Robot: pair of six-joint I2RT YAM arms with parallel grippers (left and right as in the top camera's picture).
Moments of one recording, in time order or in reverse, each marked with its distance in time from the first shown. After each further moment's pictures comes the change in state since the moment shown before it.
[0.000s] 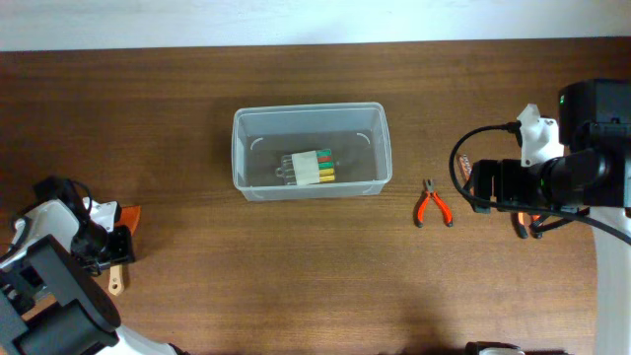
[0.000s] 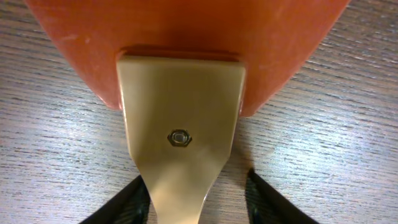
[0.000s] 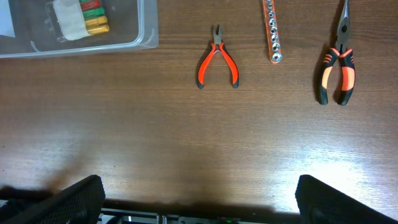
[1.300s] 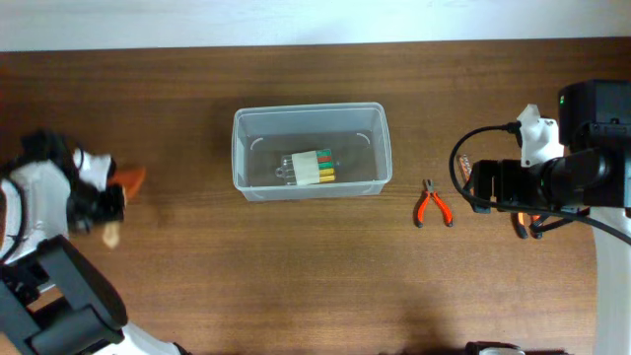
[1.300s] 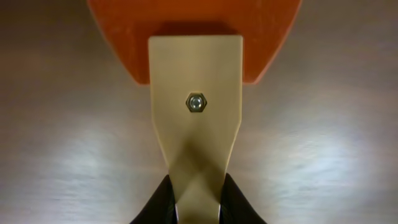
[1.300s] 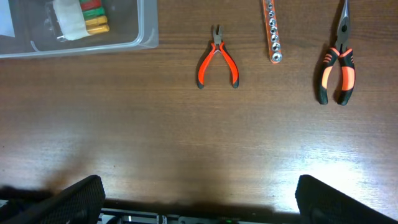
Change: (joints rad) left arm -0.108 0.005 0.332 -0.228 0.072 -0.024; right arm 0.000 0.000 0.000 -0.001 0.000 0.000
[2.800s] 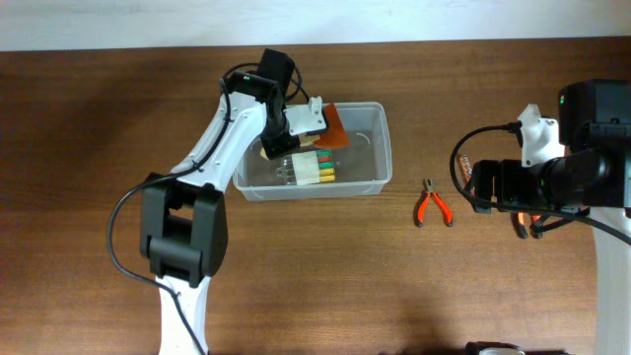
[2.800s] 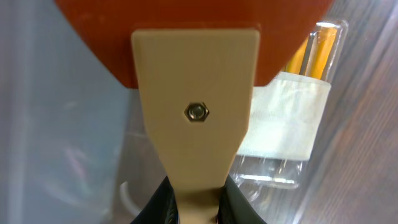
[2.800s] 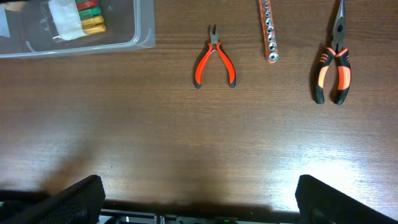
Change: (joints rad) left arm -0.821 0.408 0.541 0.032 0.090 0.579; right arm 0.000 0.000 0.000 0.000 0.012 0.000
